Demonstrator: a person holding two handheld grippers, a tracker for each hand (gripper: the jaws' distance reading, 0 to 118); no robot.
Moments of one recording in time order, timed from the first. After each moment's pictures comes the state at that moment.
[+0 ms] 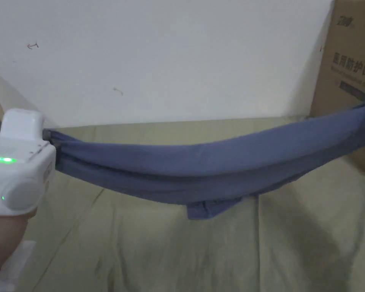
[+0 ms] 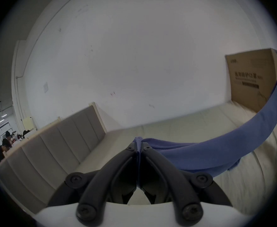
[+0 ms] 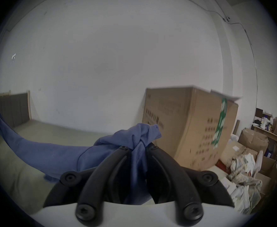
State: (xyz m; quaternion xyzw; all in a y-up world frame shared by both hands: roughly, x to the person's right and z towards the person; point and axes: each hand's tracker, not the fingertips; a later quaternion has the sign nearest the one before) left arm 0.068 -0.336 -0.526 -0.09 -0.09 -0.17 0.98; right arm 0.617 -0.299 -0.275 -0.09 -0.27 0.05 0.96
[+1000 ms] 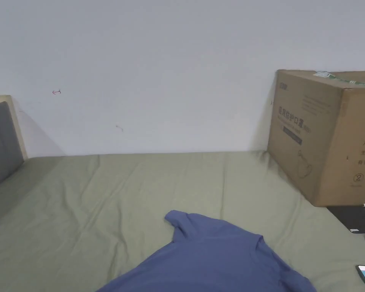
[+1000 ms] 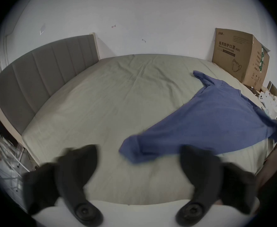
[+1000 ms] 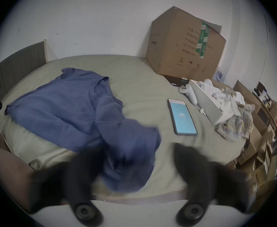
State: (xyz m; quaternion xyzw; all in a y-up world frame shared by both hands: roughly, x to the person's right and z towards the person) left arm -0.099 -0.469 -0.226 -0.34 -0.13 -0.07 0.93; right arm 0.476 -0.475 0.059 -0.34 -0.24 -0.01 0.91
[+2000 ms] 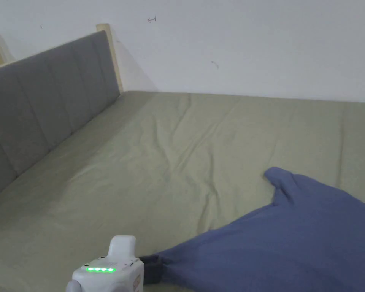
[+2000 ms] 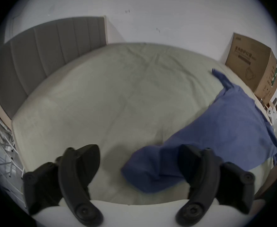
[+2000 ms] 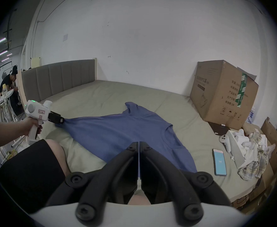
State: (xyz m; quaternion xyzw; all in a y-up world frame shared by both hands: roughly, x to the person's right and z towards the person) left arm -0.100 -0.530 -0.311 -0.40 -0.10 -0.03 0.91; right arm 0.293 -0.349 0.014 -0.23 -0.04 0.04 0.97
